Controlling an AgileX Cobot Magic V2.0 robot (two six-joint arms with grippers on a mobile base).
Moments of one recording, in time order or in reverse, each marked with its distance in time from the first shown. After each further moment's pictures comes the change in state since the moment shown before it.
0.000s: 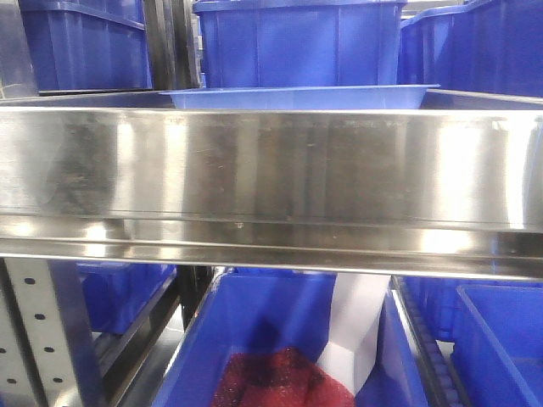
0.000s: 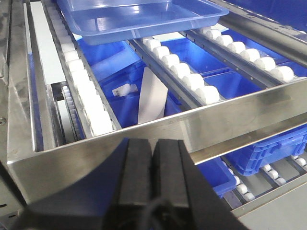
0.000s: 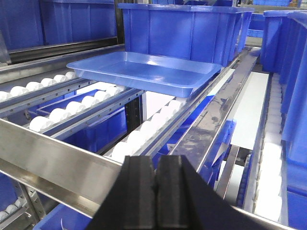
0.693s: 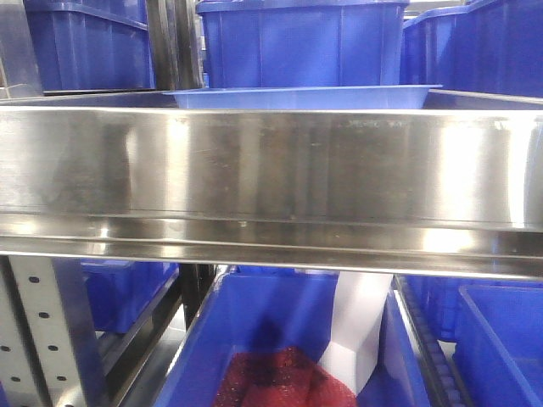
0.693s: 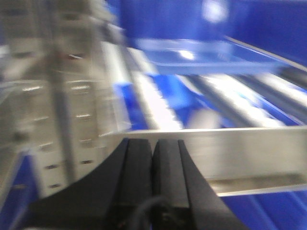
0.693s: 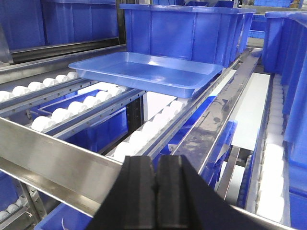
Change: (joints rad) left arm 0.375 -0.384 0.238 -0.148 -0.078 0.124; right arm 0.000 0.000 0.000 0.000 0.000 -0.003
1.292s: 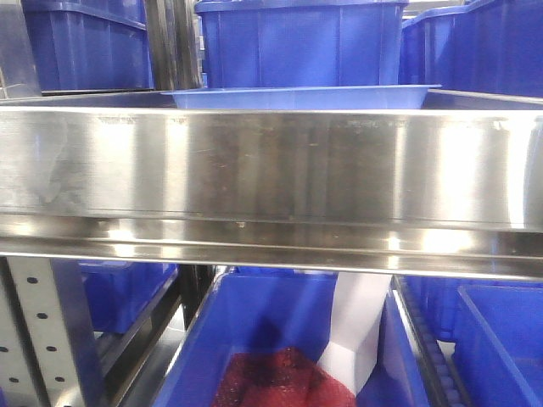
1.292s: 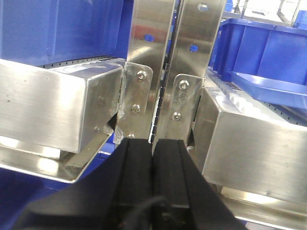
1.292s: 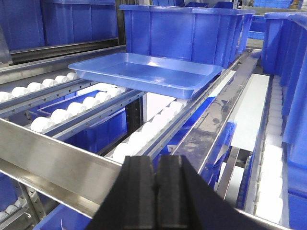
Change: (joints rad) left arm 0.285 -0.135 0.339 -0.136 -0.334 0.087; right arm 0.000 0.000 0.000 -0.003 -0.003 0.000
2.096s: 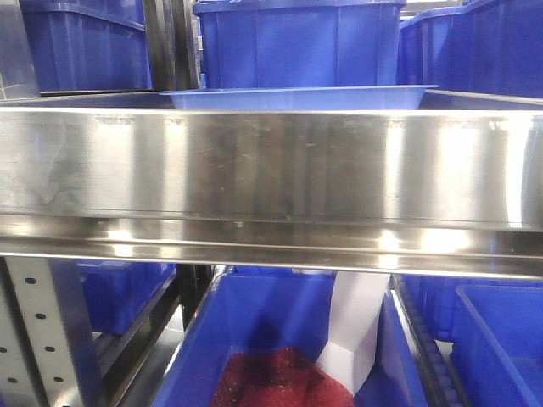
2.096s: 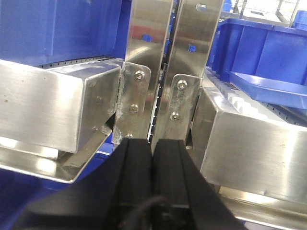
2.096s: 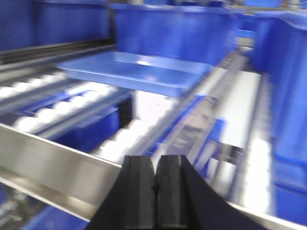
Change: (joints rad) left arm 0.002 0.000 0.000 0.000 -0.001 0.000; right arm -0.069 0.000 0.022 0.000 -0.009 -0.006
